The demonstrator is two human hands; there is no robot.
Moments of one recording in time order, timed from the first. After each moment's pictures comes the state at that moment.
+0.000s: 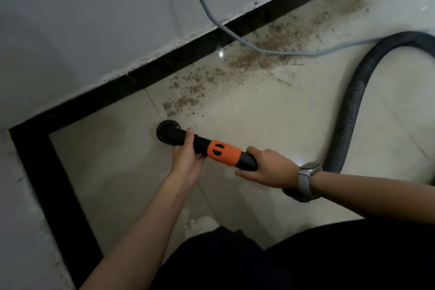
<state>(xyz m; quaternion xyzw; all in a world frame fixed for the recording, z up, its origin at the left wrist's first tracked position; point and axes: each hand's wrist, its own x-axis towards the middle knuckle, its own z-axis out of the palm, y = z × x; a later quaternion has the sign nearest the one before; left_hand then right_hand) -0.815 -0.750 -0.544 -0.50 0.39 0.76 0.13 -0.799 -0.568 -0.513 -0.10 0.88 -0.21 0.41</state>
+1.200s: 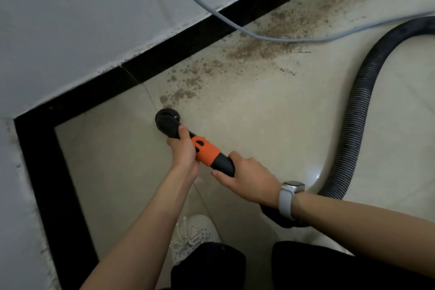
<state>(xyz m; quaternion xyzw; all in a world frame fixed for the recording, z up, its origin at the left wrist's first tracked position) -0.804 -0.715 -0.563 -0.51 0.54 0.66 0.03 -0.754 -0.585 -0.543 -0.05 0.88 -0.32 0.36</state>
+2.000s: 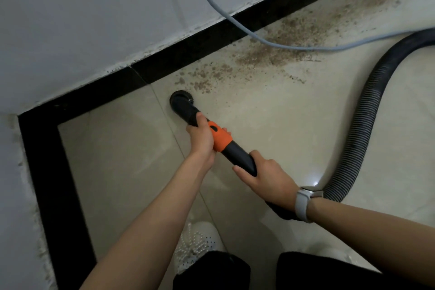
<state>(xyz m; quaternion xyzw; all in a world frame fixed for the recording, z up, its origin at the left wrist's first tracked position) -0.835 -0.702 -0.570 -0.48 0.47 0.74 0.07 -0.767 -0.569 -0.554 -0.01 0.88 -0.33 0.33</state>
